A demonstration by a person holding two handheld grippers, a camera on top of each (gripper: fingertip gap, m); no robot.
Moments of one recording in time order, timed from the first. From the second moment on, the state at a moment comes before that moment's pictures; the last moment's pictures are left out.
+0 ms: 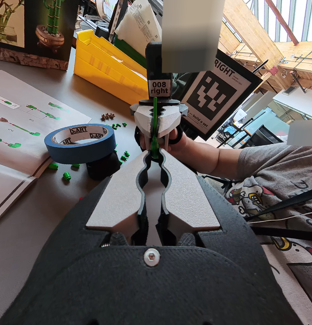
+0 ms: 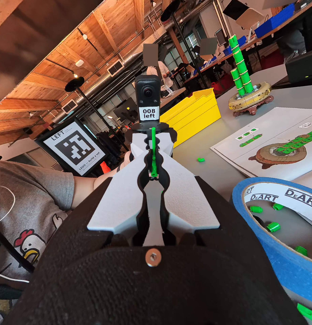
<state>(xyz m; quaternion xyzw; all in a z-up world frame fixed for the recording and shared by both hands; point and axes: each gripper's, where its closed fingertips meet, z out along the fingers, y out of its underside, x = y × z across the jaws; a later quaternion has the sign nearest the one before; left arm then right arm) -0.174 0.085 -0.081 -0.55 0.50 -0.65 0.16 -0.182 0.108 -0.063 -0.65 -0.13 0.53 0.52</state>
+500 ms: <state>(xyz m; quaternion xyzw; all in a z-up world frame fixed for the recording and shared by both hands) -0.182 0.074 -0.092 -0.55 0.54 -0.63 0.11 -0.187 0.094 -0.075 -0.69 -0.21 0.50 0.48</state>
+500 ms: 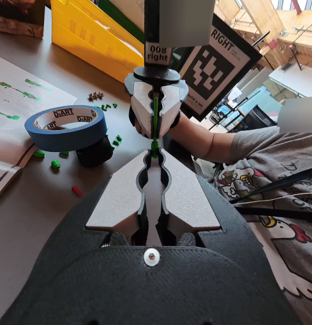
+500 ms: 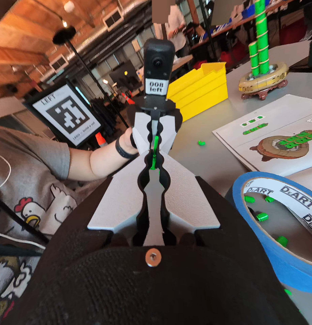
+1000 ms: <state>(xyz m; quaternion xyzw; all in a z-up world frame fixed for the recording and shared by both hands) -0.192 0.046 -0.119 -0.53 0.63 -0.56 0.06 -0.192 0.060 -0.104 -0.72 -0.36 0.43 0.41</state>
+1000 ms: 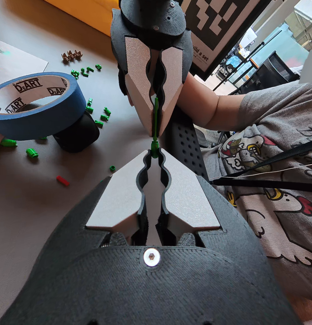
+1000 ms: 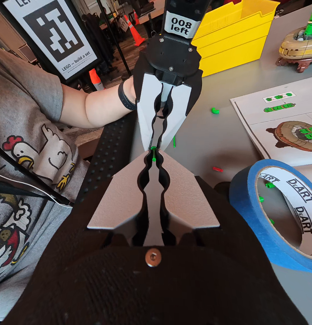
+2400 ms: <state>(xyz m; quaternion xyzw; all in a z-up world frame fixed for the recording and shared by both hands) -0.193 0.016 -0.165 -0.47 0.75 -0.46 0.08 -0.193 0.025 -0.155 -0.72 -0.40 0.32 0.47</state>
